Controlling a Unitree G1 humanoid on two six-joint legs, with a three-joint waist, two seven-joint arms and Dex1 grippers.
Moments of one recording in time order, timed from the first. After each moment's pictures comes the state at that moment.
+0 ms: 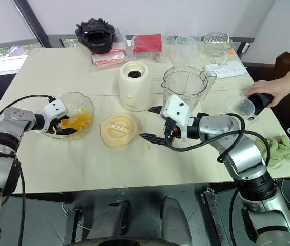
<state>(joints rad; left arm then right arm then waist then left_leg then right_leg) -0.94 0.74 -0.21 1.26 0.17 -0.14 -1.00 -0.48 -0.64 0.14 -0.43 0.38 0.65 0.87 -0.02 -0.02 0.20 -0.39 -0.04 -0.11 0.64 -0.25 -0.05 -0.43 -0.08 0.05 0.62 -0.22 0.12</state>
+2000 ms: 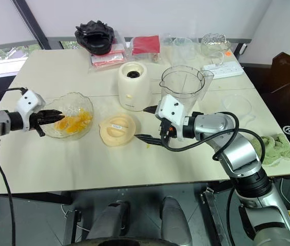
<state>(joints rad) -0.62 0.85 0.05 0.64 -0.07 0.07 -1.11 -0.51 -0.63 0.19 -0.41 0.37 0.61 0.88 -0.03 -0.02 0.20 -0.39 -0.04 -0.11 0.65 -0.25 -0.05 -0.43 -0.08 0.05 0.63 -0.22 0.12</state>
